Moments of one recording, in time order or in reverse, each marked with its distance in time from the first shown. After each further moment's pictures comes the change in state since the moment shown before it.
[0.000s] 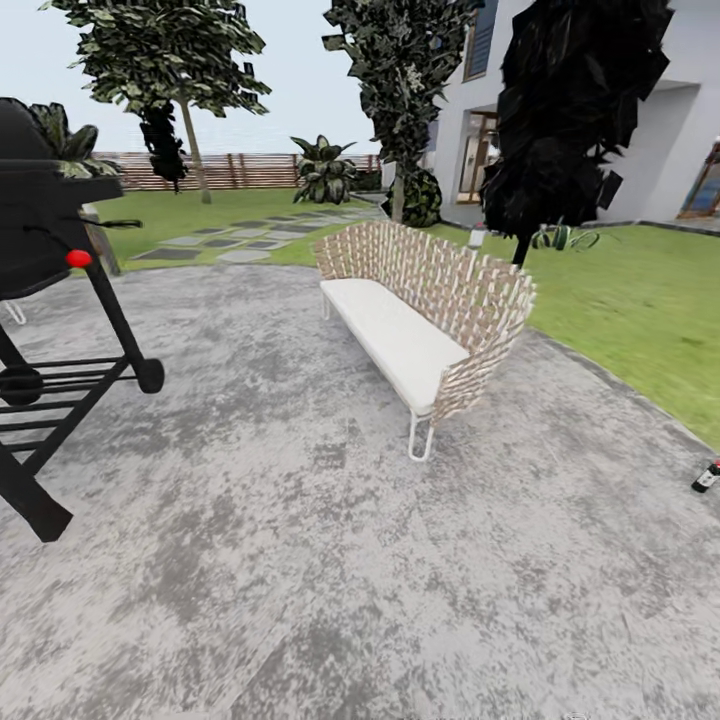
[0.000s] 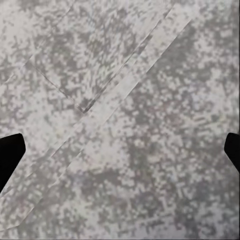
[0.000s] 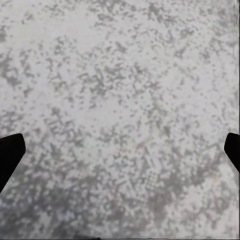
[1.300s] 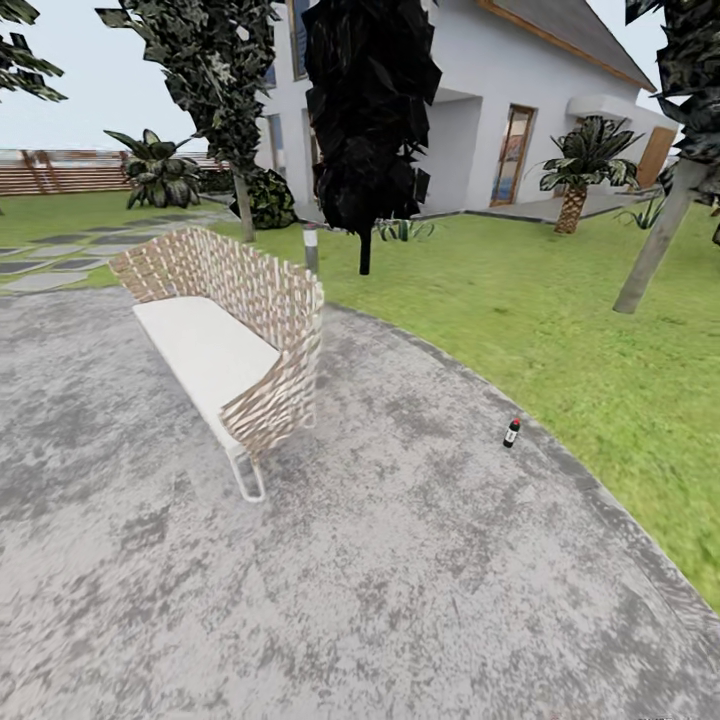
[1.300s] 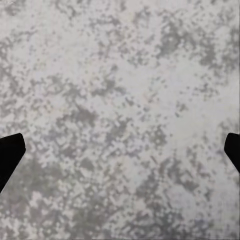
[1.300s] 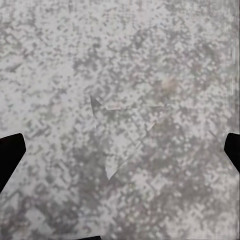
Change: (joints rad) left arm 0.000 0.001 0.000 0.000 0.000 0.000 0.000; right arm 0.000 0.000 0.000 0.002 -0.001 0.000 0.002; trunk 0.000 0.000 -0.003
